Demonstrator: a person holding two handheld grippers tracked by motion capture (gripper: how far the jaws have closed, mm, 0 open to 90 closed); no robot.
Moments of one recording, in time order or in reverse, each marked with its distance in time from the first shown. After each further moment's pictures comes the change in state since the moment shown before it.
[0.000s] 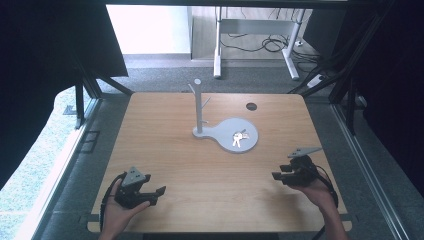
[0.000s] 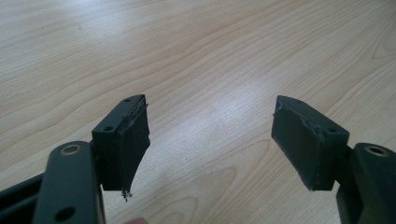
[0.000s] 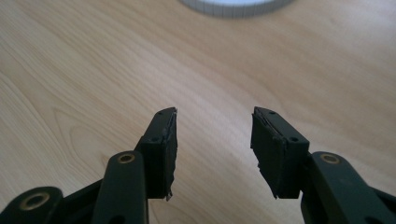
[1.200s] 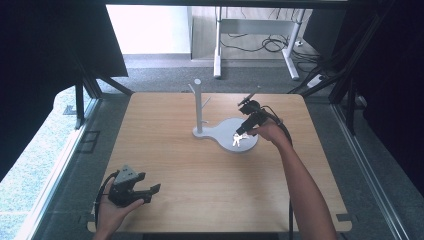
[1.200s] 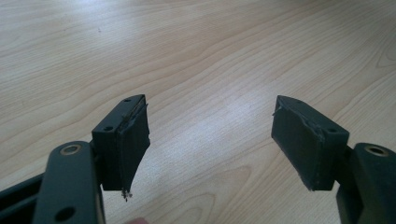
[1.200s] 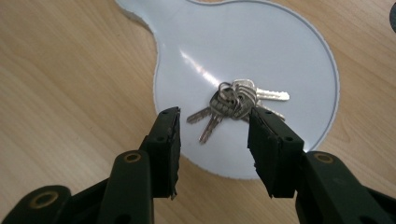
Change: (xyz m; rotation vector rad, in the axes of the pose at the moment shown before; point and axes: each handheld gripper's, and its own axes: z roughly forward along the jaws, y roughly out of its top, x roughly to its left) left arm 0.014 -0.002 -0.009 -0.024 0.002 -0.024; right arm 0.001 0.199 0.084 0.268 0.007 -0.063
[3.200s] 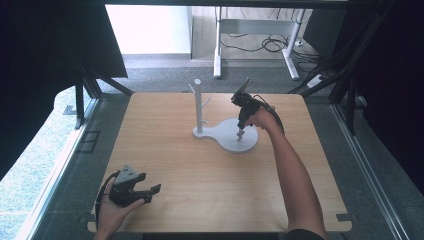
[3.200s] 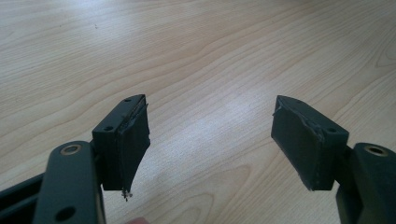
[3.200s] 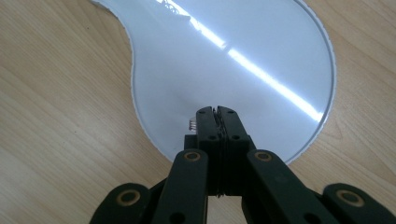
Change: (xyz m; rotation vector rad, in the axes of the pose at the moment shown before) left arm 0.001 -0.002 0.003 0.004 -0.012 -0.009; right arm -0.019 0.046 0.024 0.223 0.006 0.055
